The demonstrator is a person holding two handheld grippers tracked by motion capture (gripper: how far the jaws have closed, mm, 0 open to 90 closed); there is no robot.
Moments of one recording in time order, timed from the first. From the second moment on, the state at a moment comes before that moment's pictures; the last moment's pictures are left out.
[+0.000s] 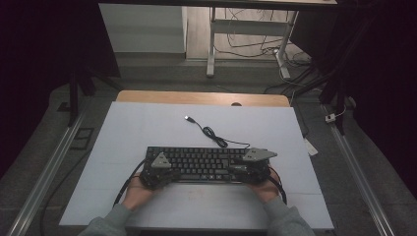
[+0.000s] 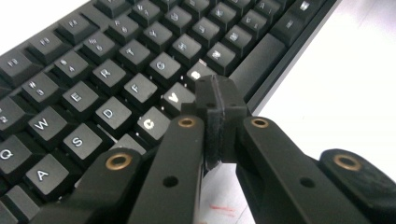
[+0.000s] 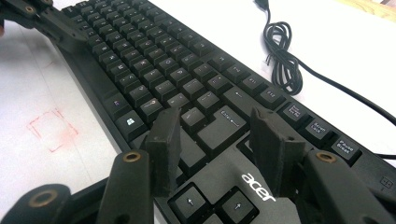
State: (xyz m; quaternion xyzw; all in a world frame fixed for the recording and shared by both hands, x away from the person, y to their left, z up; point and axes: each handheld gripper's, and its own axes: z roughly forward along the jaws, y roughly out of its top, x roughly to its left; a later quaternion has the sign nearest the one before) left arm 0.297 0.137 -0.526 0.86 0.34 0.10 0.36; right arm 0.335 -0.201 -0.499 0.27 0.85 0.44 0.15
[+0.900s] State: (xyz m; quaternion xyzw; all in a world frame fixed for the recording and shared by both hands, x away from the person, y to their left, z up) left arm 0.295 0.173 -0.507 0.81 0.38 0.11 0.43; right arm 0.335 -0.201 -0.499 0.27 0.85 0.44 0.15
